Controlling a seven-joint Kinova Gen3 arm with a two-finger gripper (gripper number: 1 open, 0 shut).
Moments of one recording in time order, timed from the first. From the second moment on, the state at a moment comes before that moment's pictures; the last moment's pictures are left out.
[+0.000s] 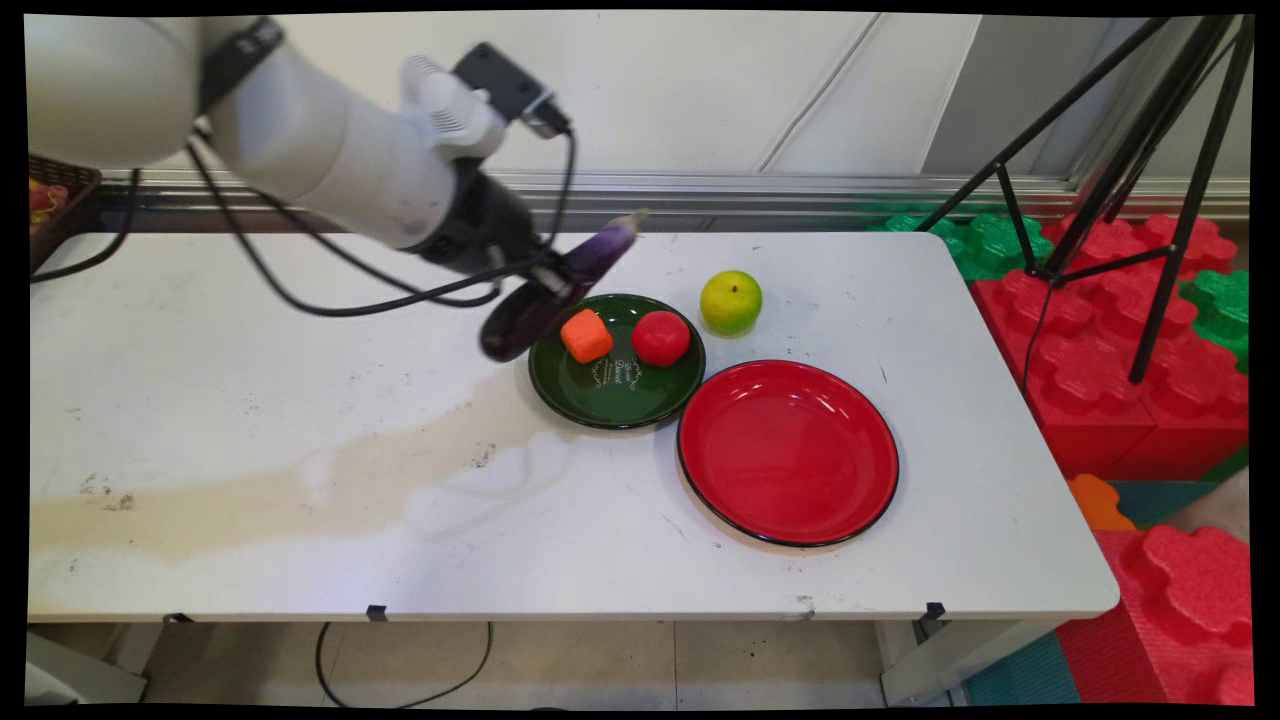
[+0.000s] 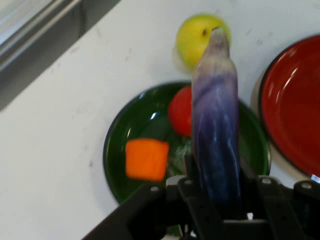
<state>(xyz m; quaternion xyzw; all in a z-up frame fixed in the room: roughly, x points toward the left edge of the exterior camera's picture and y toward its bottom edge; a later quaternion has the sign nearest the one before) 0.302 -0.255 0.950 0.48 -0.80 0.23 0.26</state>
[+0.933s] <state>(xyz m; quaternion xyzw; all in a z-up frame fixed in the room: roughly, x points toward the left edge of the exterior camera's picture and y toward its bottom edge) 0.371 -0.222 0.904 0.60 -0.74 0.19 0.21</state>
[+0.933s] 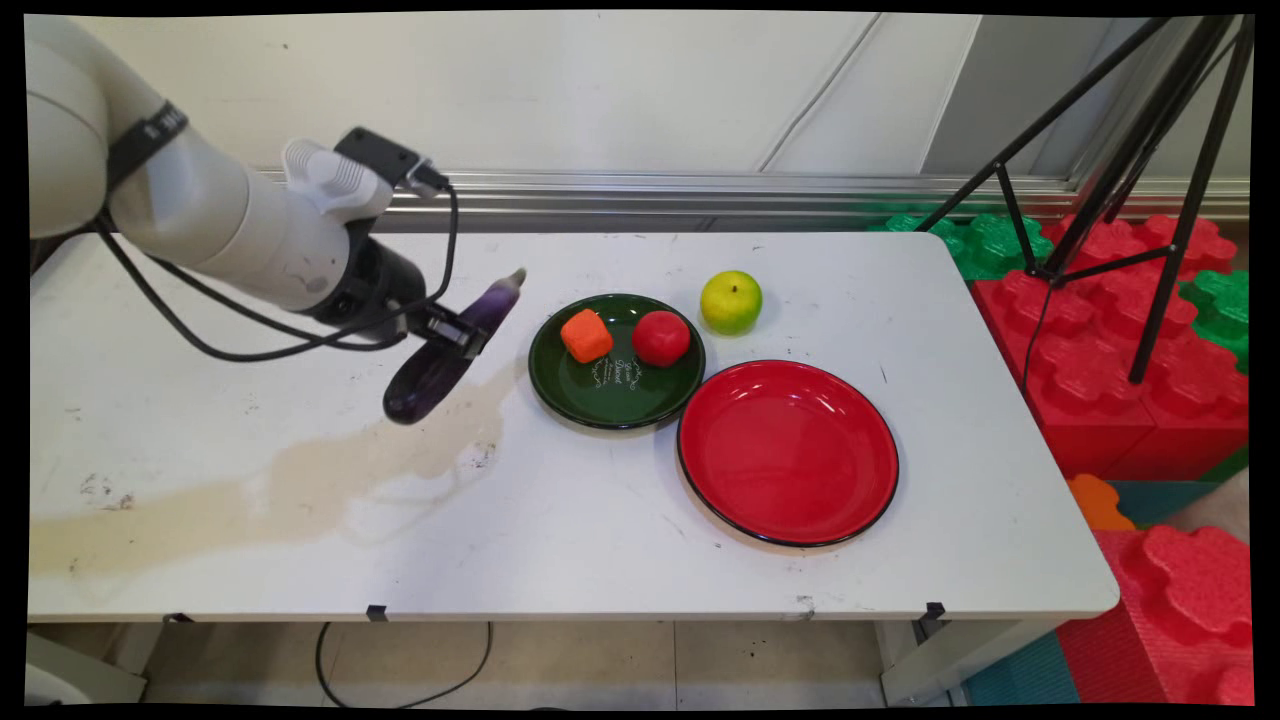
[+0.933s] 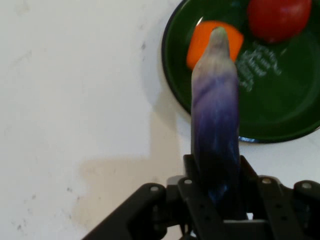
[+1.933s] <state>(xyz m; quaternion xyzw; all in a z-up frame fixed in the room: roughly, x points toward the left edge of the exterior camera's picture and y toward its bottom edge) 0.388 -0.237 0.835 0.67 -0.71 0.14 0.19</state>
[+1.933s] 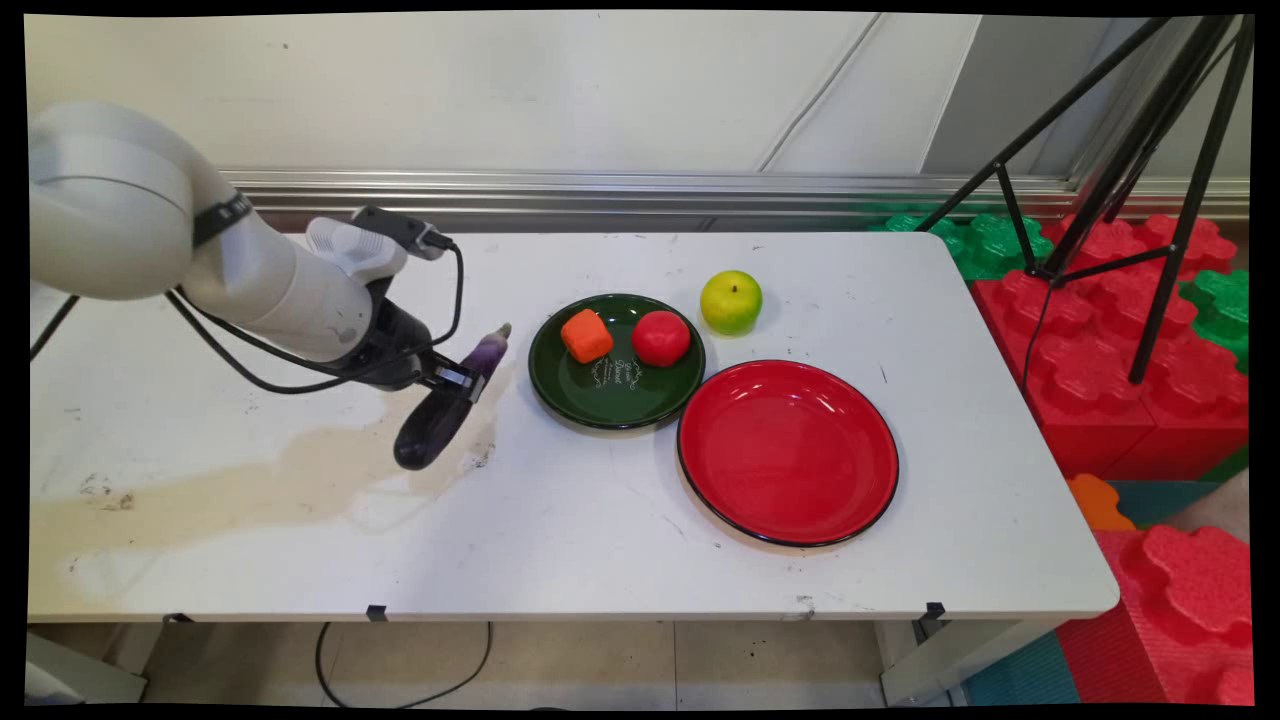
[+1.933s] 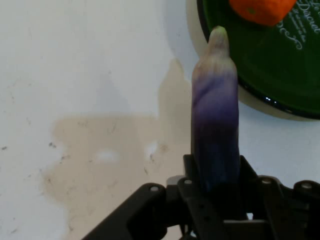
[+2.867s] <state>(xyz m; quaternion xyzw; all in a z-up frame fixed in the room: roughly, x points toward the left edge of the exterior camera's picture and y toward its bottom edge) 0.391 -0.249 0.804 0.66 -0.71 0.14 0.19</state>
